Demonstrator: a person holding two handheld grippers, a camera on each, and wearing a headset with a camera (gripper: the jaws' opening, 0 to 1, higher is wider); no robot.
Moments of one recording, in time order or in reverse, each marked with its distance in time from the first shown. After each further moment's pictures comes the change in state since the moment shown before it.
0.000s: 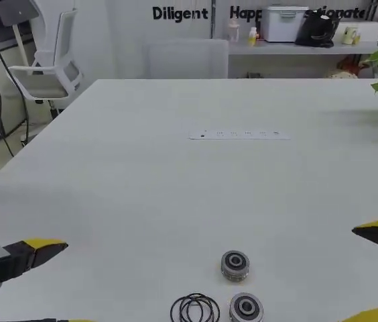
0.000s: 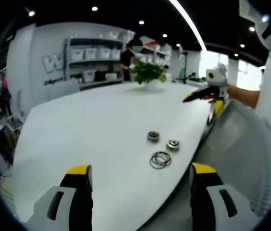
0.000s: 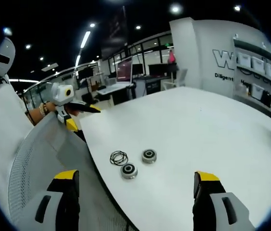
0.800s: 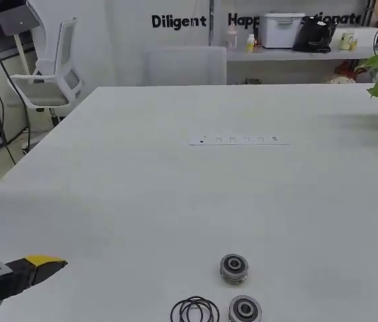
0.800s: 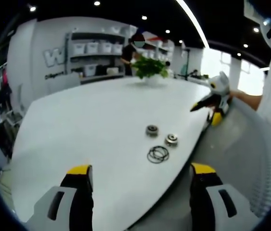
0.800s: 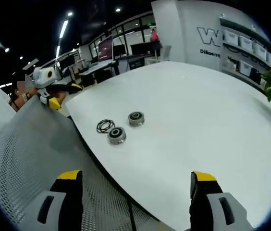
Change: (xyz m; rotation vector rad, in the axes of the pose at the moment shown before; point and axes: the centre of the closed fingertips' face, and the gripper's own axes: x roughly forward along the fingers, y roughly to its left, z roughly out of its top) left arm -0.001 -0.006 -0.010 -0.029 0.042 0.004; right arm -0.003 -0.009 -0.068 0.112 0.185 -0.093
